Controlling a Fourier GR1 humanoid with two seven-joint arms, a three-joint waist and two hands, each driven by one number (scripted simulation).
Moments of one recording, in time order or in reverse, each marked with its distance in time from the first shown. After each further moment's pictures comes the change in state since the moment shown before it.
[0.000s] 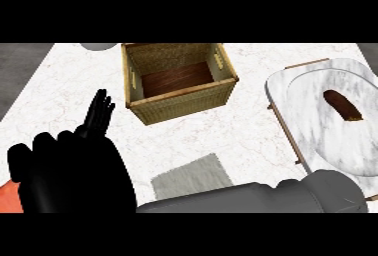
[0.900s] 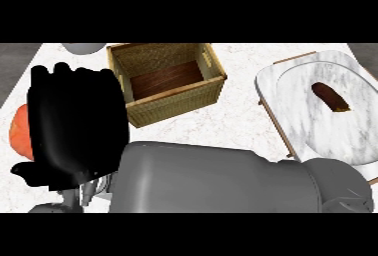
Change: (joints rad) left arm 0.070 0.016 0.044 -0.042 0.005 -0.003 -0.016; right arm -0.137 0.000 -0.126 0.246 0.017 0.072 0.048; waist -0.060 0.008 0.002
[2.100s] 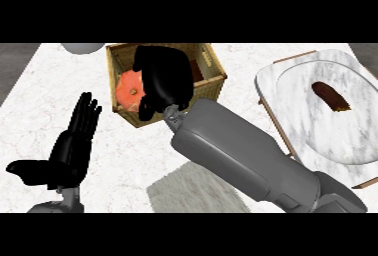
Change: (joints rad) left arm -0.011 -0.026 0.013 -0.041 -0.025 -0.012 0.047; right arm 0.258 -0.006 -0.215 0.236 0.124 0.114 -0.307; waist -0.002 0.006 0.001
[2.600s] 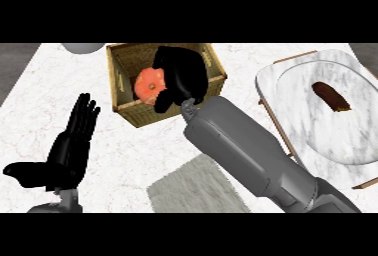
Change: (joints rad) left arm 0.011 -0.005 0.015 -0.005 -0.006 -0.021 -0.006; right arm 0.066 0.014 -0.086 0.116 0.024 -0.062 -0.119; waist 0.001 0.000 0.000
